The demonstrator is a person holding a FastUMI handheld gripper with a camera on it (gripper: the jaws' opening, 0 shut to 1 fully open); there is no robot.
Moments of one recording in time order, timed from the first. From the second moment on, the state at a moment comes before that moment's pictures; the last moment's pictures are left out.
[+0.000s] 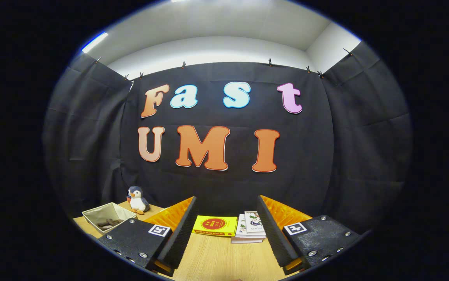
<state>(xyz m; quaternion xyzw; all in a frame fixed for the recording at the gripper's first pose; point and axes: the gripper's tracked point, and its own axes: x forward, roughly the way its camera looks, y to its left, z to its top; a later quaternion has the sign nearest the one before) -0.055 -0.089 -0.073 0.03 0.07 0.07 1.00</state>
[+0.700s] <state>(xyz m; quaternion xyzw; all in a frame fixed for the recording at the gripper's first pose) -0.033 -0.053 -0.063 0.04 0.05 0.10 0.99</state>
